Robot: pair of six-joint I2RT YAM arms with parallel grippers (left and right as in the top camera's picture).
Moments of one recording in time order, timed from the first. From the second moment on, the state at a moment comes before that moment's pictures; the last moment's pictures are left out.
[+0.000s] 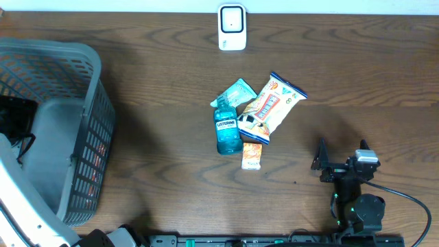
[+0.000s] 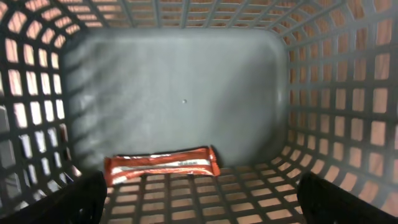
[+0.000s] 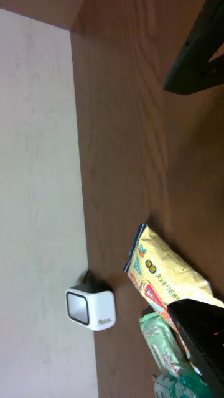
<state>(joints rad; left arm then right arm) 0.64 1.43 1.70 -1.45 -0.10 -0.80 0.03 0.01 0.01 -0.07 0.06 0.09</state>
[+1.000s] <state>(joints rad) 0.66 1.75 1.36 -1.33 0.11 -1.33 0.03 0.01 0.01 -0.07 0.06 0.09</state>
